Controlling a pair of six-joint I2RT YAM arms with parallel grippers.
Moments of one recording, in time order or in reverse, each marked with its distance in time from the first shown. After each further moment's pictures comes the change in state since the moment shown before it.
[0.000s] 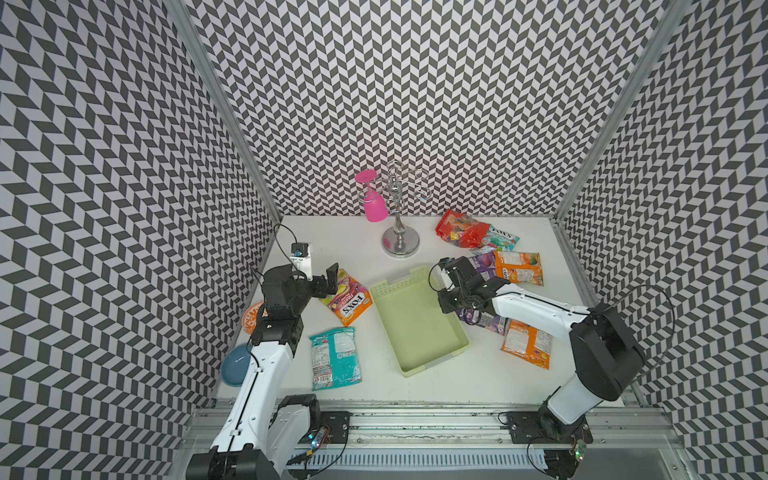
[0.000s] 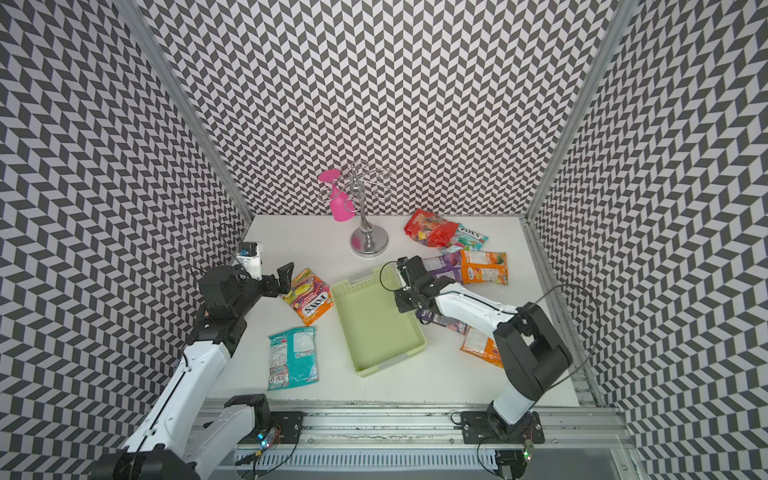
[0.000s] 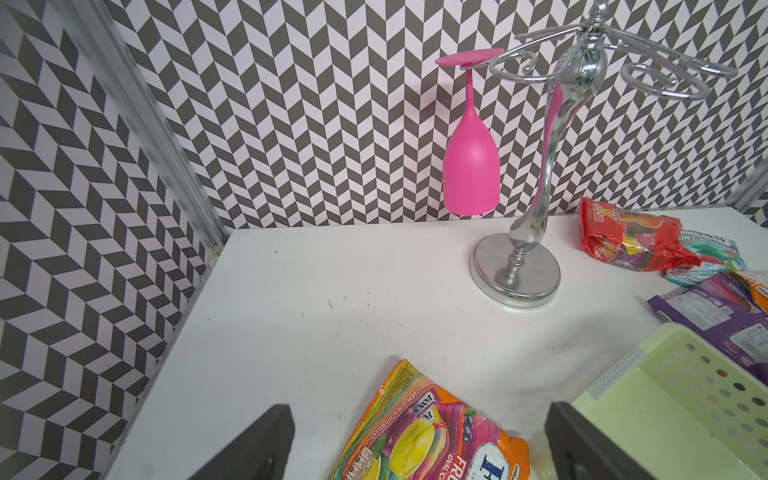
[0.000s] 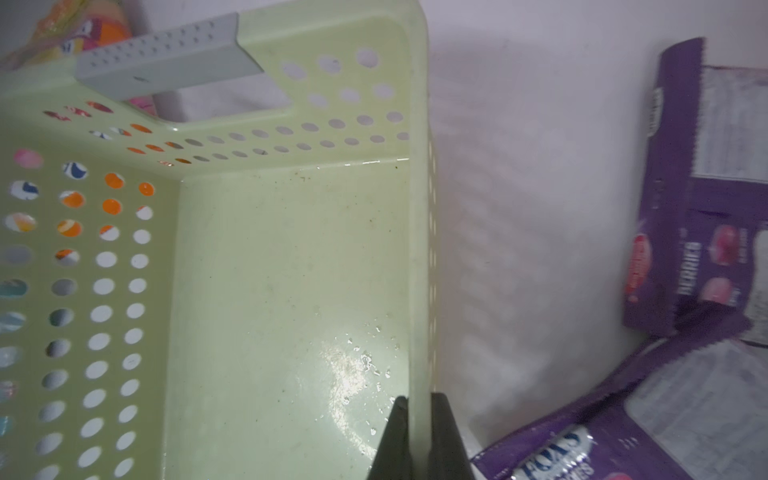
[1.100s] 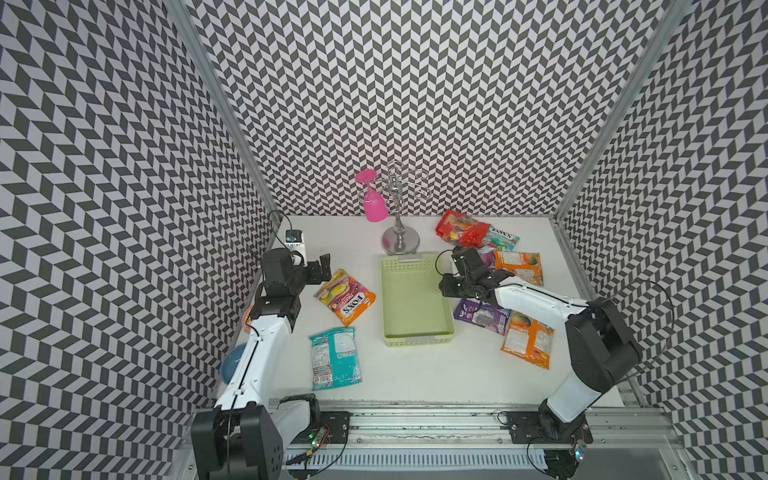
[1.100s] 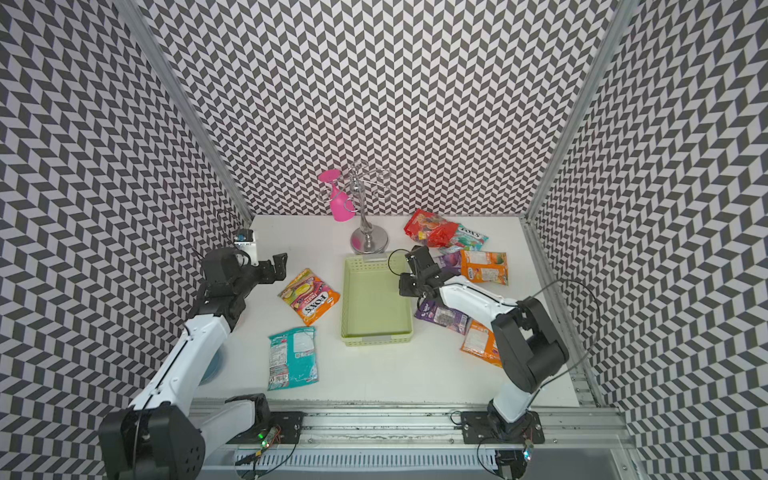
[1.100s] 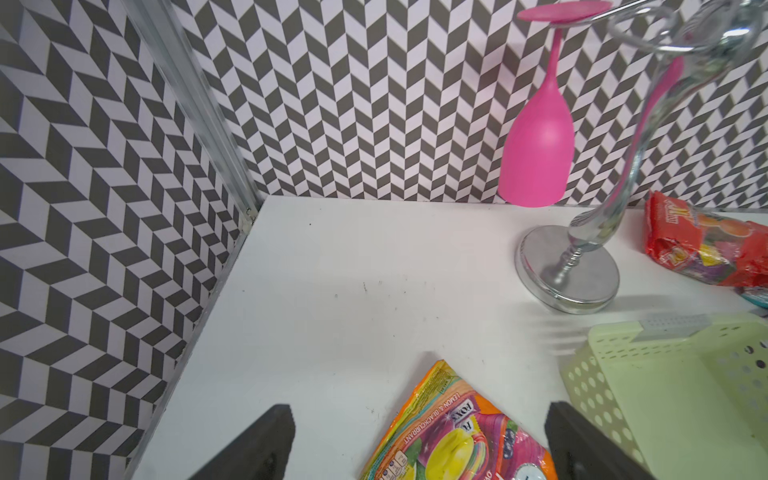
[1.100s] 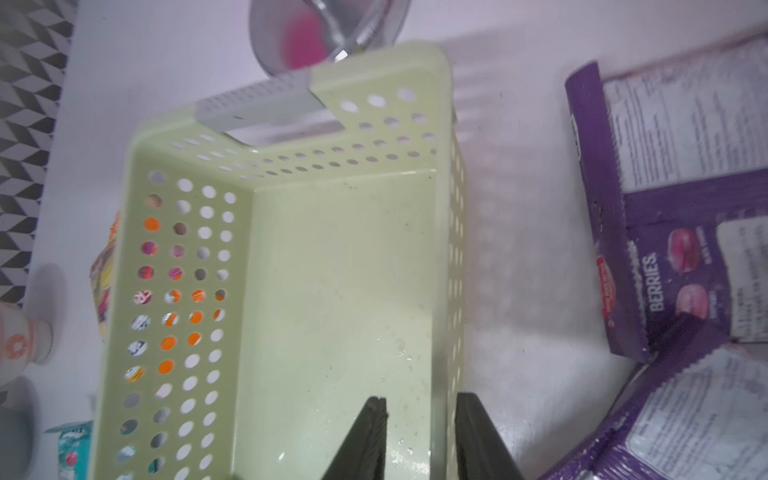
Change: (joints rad) left arm 0.052 0.239 0.183 -0.086 -0.060 -0.010; right arm -0.048 0.033 0.056 0.074 -0.042 0.212
